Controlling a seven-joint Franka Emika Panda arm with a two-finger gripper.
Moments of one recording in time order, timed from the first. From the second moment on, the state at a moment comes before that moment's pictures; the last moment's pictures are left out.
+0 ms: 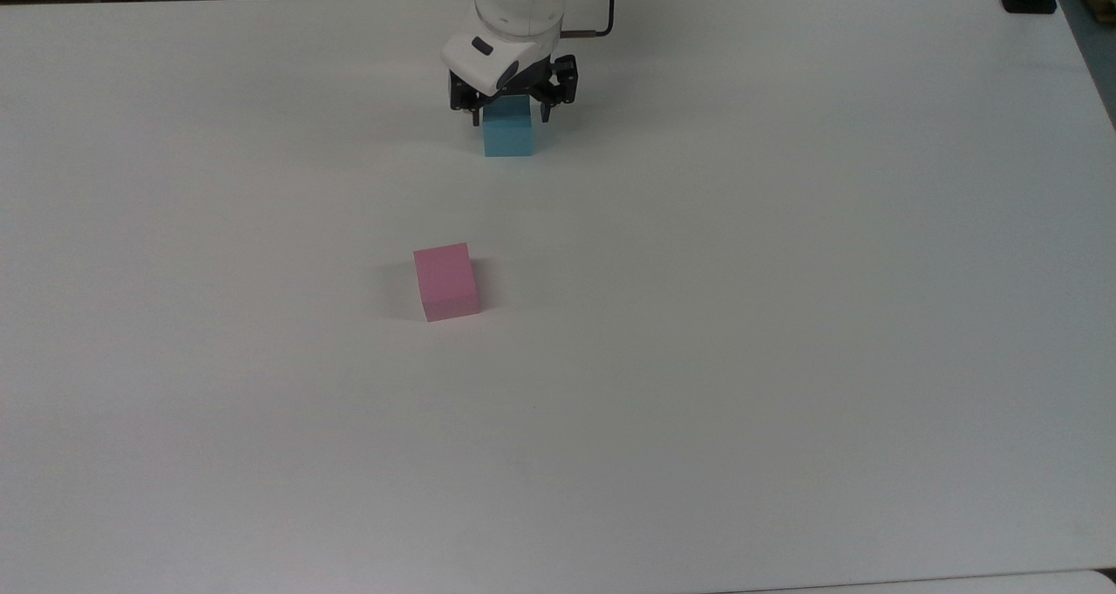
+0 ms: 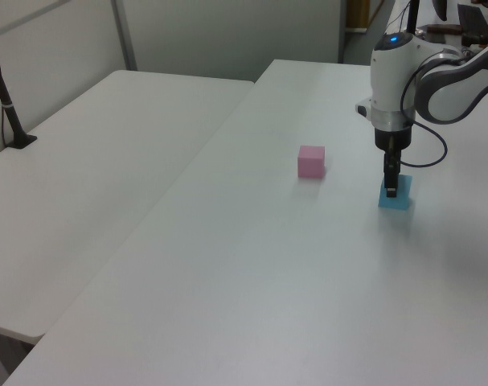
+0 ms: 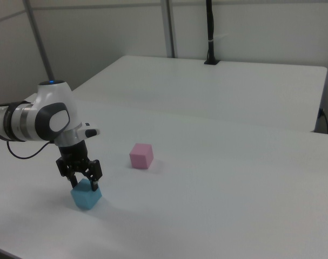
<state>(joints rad) 0.25 -0.03 -0.10 -2.34 -0.11 2.21 0.06</state>
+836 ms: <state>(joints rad) 0.16 -0.05 -0.11 -2.05 -0.12 1.95 0.02</state>
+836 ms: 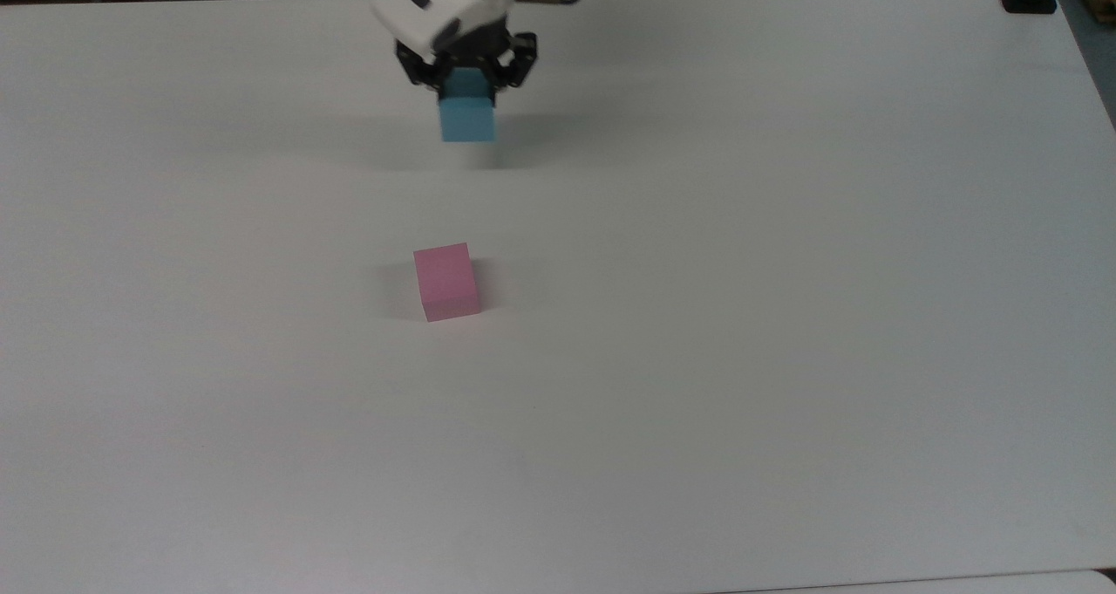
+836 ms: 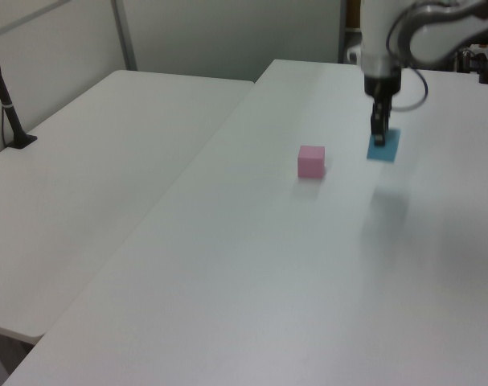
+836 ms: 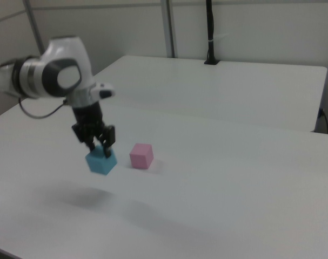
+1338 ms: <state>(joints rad) 0.08 0.10 -0.11 -1.71 -0.08 1.86 -0.07</state>
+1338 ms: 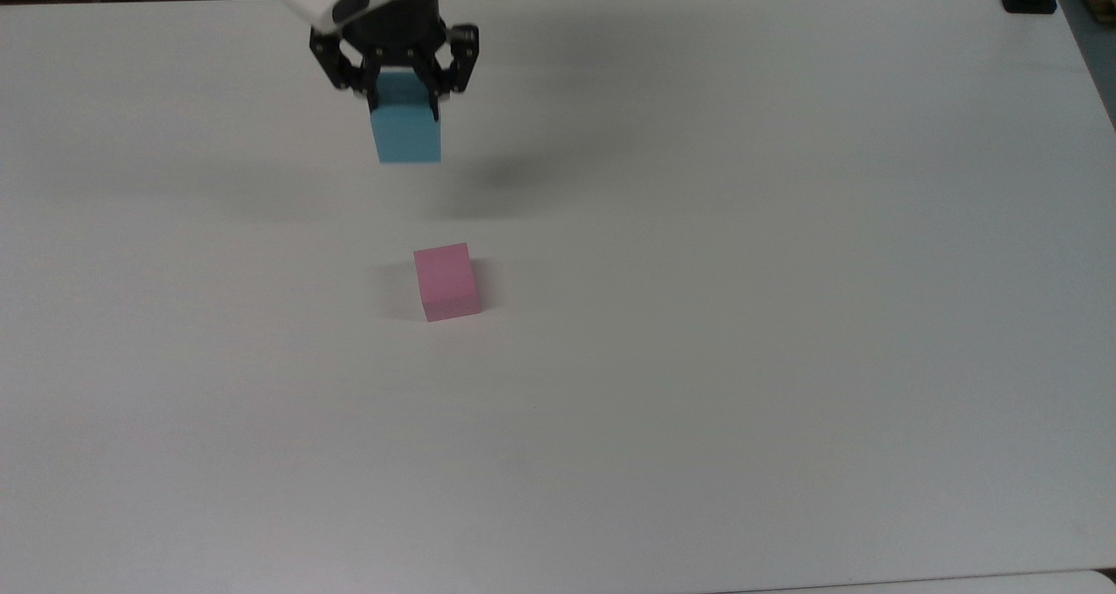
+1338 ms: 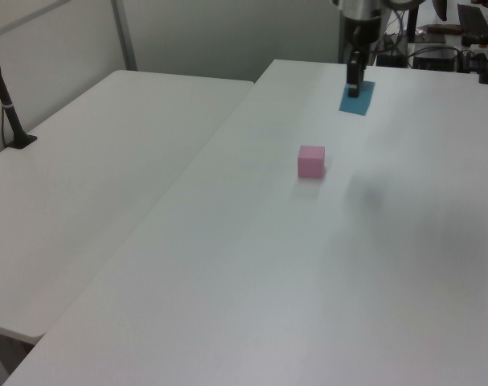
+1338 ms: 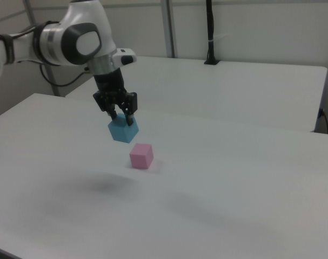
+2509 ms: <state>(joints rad) 0.10 0.45 -0.10 -1.47 -0.04 1.95 -0.04</state>
